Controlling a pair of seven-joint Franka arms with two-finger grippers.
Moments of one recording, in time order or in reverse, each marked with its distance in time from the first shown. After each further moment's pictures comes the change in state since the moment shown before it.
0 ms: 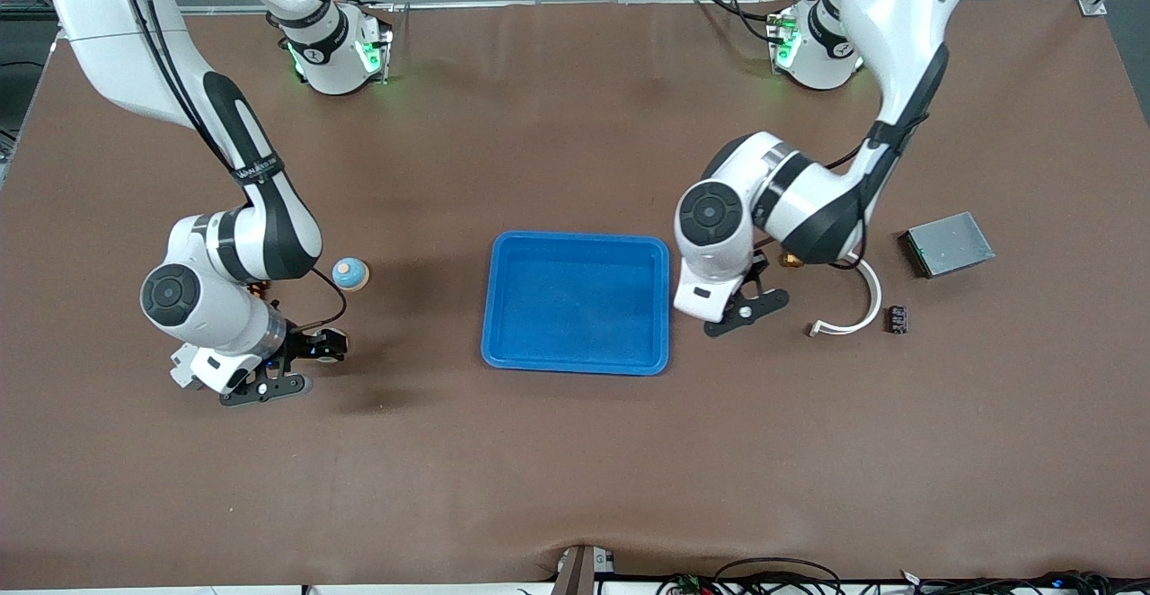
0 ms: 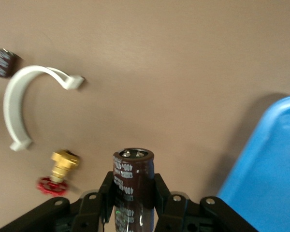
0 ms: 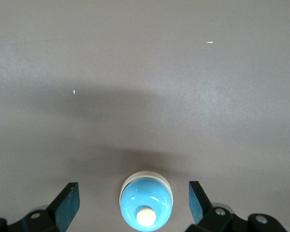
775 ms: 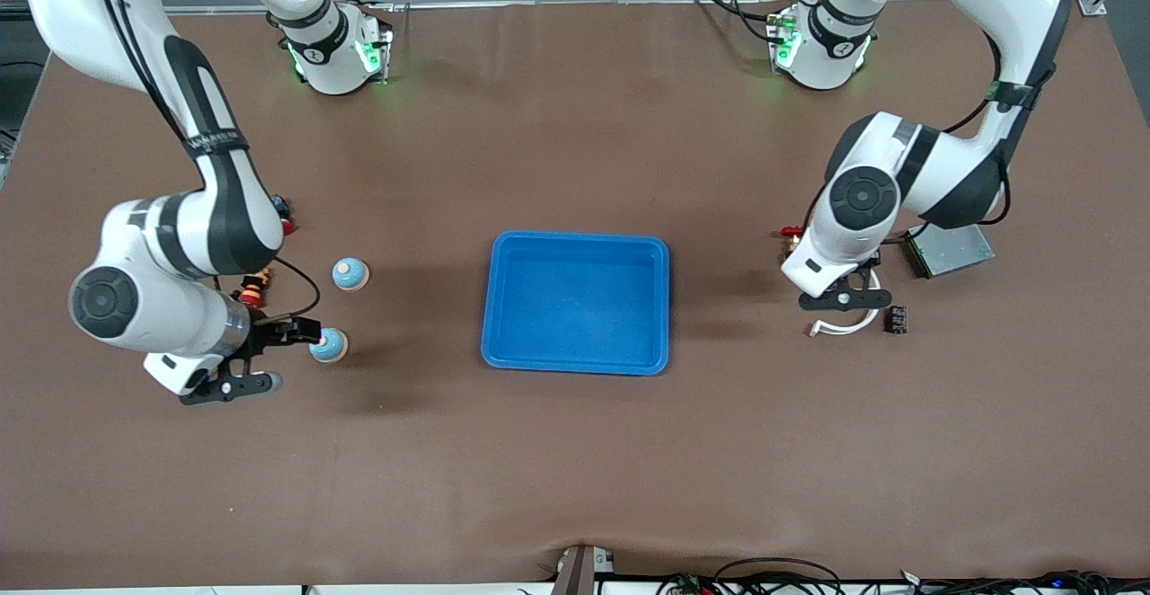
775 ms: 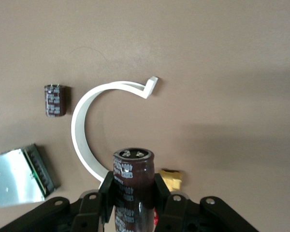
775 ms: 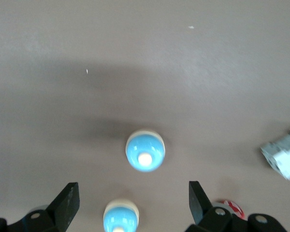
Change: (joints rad) left arm 0.348 -0.217 -0.062 -0.404 -0.002 0.246 0.544; right arm -0.009 -0.083 -0.009 0.160 0.020 -0.388 0.015
